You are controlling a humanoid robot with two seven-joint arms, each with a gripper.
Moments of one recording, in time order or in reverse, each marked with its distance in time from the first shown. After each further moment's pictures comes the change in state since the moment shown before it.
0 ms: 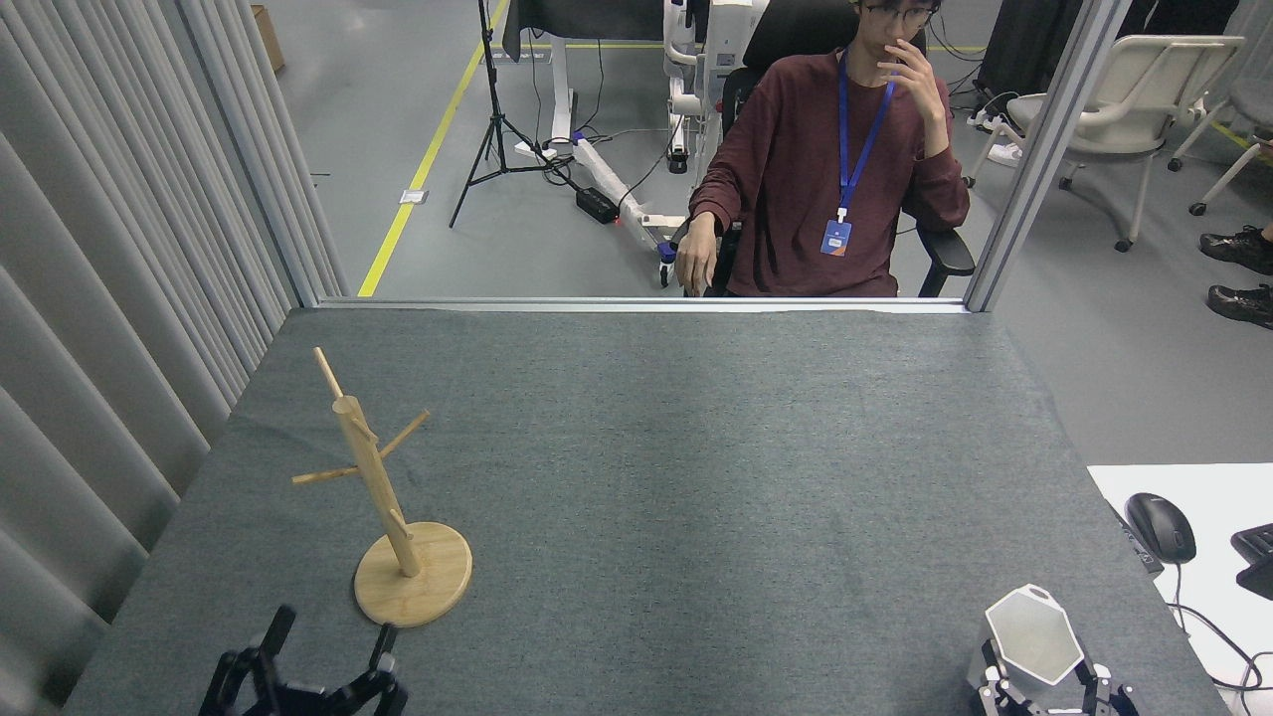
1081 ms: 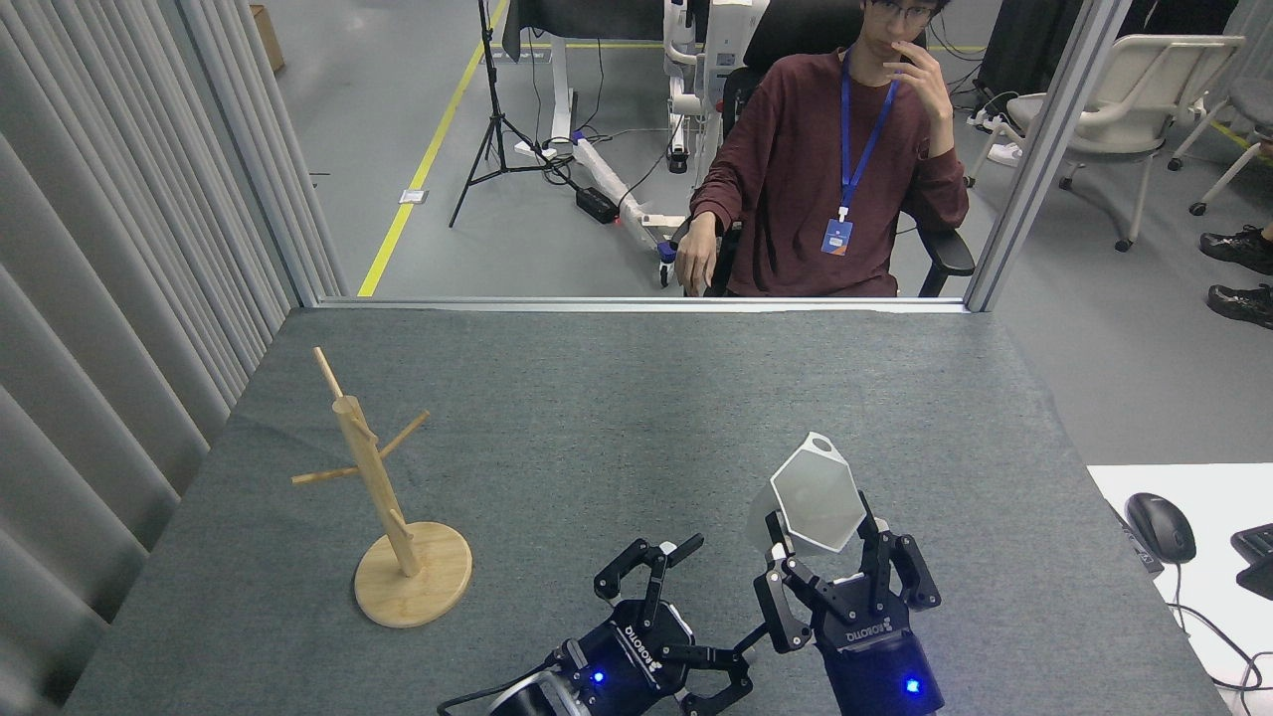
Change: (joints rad) left arm -0.401 -0.138 -0.558 0.327 -0.264 -0.132 -0.007; right arm -0.136 0.296 0.249 -0.216 0.100 -0.058 0.007
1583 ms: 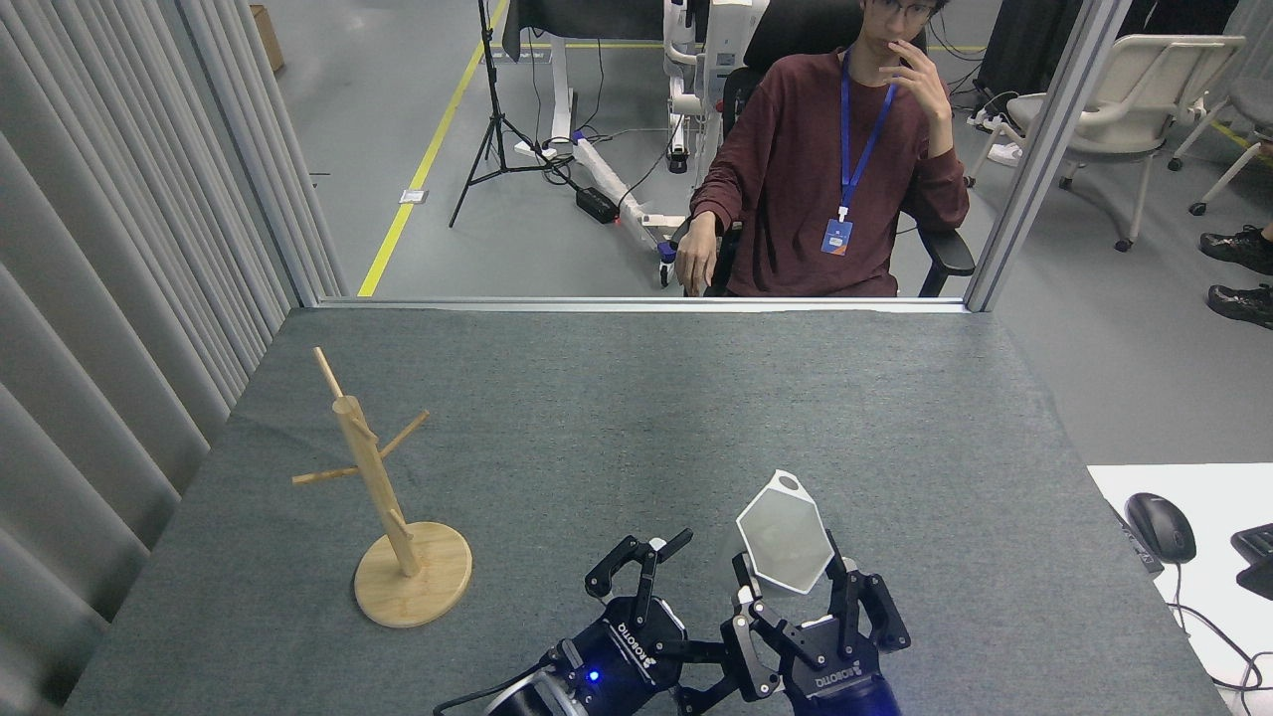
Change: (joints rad) left arm 0.005 -0.001 0.005 0.000 -0.010 0.039 0.004; right arm 0.093 0.012 0.099 -0.051 0.003 0.043 0.003
